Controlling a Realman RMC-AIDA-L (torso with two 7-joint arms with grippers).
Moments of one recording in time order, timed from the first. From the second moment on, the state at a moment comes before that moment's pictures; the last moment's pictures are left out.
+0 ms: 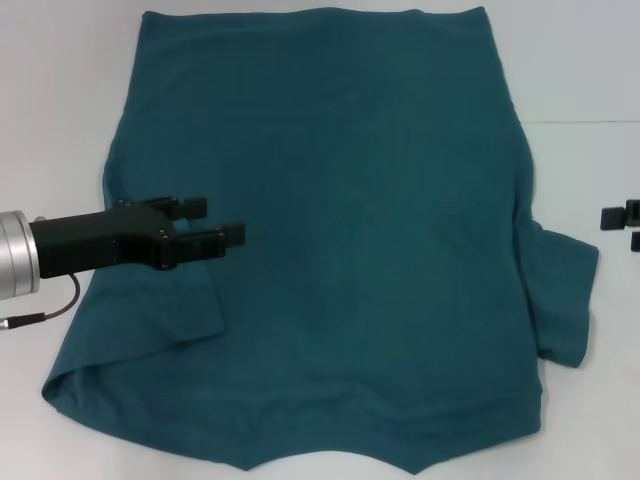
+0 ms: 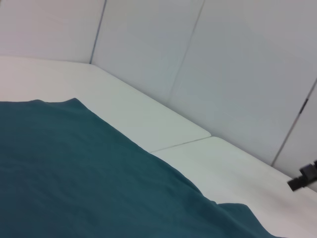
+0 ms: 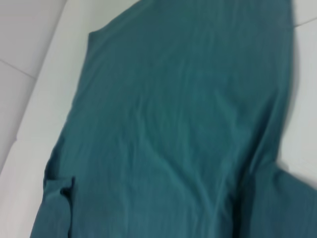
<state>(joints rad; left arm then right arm) -0.45 -2.16 0.70 1.02 2.01 1.49 -1.77 0.62 1.83 -0.50 -0.69 -2.34 -1.55 2.40</state>
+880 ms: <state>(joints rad) -0.45 -2.16 0.70 1.01 1.98 1.44 -1.77 0.62 1.82 -0.55 -0.57 -2.43 -1.56 2.60</state>
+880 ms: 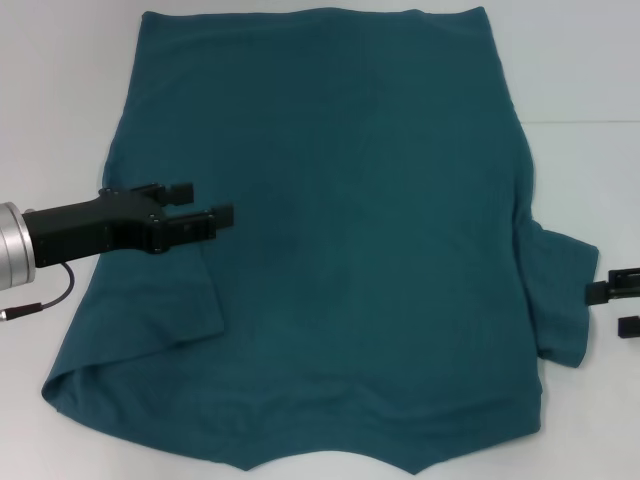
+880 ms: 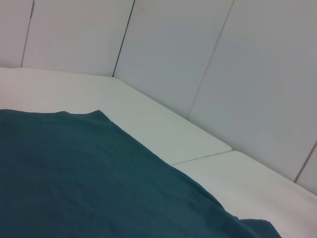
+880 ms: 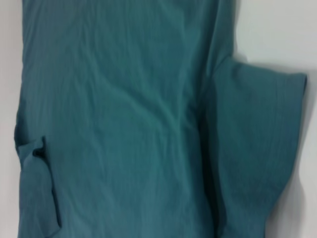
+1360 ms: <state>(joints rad) -0.45 -2.16 0.70 1.01 1.98 1.43 -1.77 0.61 1.84 -0.55 -0.52 -2.43 -1.49 2.61</state>
